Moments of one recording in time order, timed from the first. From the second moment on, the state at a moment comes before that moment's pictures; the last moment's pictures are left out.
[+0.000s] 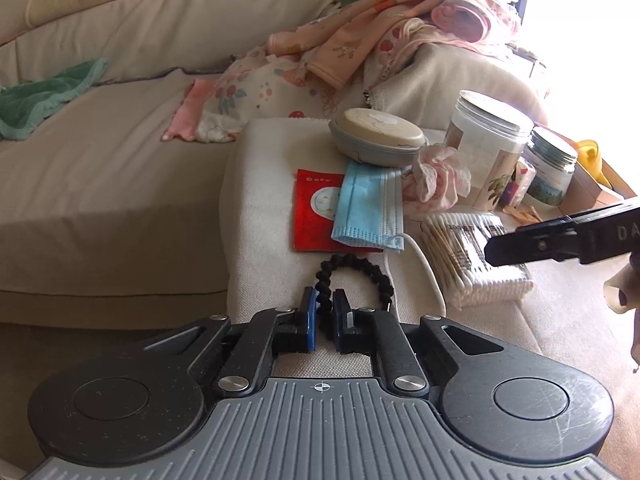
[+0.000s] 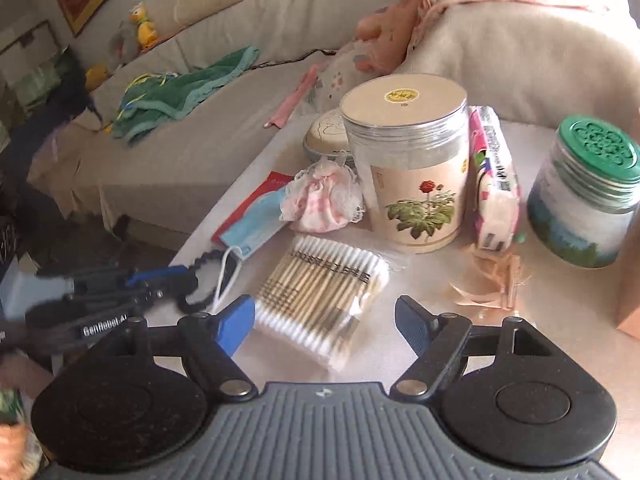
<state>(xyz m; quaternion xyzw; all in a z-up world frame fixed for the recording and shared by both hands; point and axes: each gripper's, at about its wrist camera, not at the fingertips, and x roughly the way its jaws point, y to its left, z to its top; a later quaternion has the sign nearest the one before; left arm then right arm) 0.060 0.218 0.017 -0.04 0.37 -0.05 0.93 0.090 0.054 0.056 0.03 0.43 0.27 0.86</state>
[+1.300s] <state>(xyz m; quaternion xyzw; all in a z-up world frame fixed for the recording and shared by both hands) -0.031 0.137 0.055 0.02 0.33 -0.17 0.93 -0.020 -0.023 0.103 -0.09 0.35 0.26 0.90</state>
